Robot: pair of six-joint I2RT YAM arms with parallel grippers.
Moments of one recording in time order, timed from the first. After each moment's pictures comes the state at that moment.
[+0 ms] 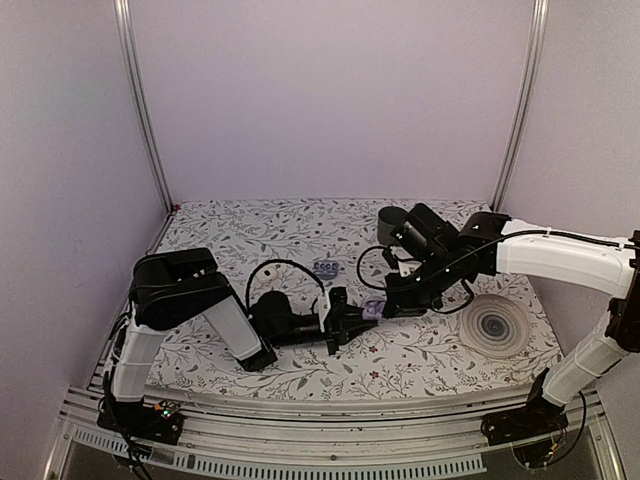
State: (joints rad) left arm -1.01 2.26 0.86 1.53 0.41 0.05; right arm 0.92 1.51 1.23 -0.82 -0.11 0.70
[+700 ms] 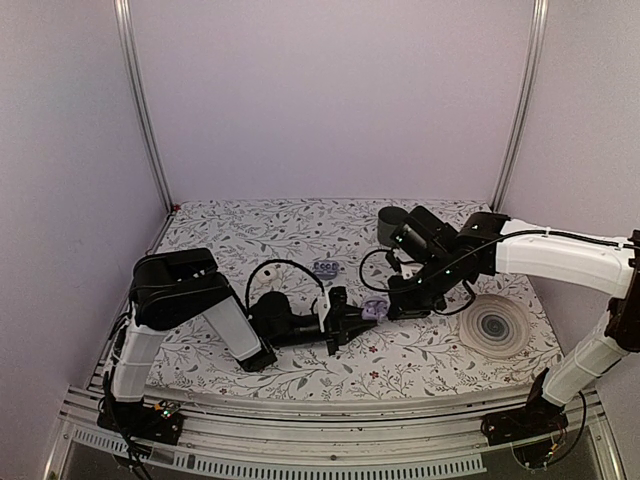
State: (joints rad) left arm -1.01 2.26 0.85 1.53 0.40 0.04; right arm 0.92 1.52 1.23 -0.86 -0.08 0.70
